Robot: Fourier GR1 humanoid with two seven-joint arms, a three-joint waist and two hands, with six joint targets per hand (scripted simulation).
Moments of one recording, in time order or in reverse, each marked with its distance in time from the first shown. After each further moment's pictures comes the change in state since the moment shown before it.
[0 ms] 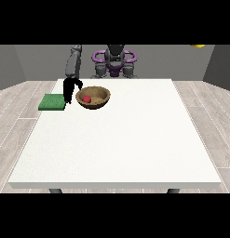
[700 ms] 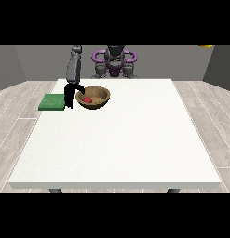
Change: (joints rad) left arm 0.072 0.106 0.065 -0.099 0.107 -0.050 0.024; right arm -0.099 -0.016 -0.003 0.219 0.012 0.027 -0.210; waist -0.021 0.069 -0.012
